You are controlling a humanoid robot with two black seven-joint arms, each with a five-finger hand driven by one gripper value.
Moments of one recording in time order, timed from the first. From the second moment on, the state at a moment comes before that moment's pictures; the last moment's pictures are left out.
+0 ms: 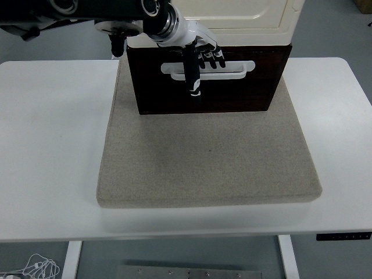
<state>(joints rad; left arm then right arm) -2.11 0.22 0.63 -1.22 0.09 -0.25 0.30 -0.03 0.00 0.13 0.15 -0.16 0.22 -0.01</state>
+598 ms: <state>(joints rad) -2.07 0.21 0.61 -1.21 0.08 -0.19 0.32 -0.03 0.00 0.13 0.15 -0.16 0.22 -0.01</state>
